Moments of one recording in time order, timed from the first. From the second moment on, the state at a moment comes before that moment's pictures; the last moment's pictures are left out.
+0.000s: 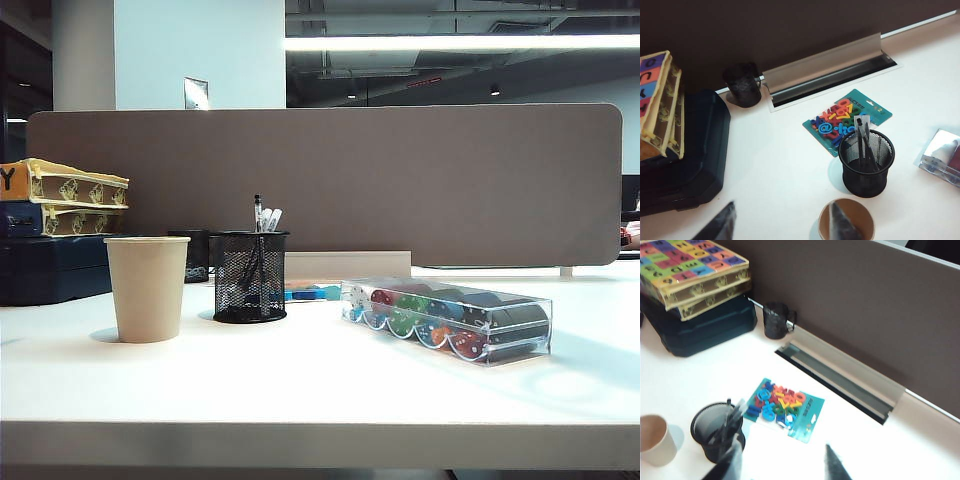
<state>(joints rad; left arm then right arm) -0.31 0.96 1.19 -0.56 -0.06 0.21 0.29 1.47 1.78 -0.61 -0.31 -0.21</state>
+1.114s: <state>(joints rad) -0.31 0.68 0.87 -0.61 -0.03 0.21 0.28 0.83 1.01 -0.59 -0.13 -0.23</state>
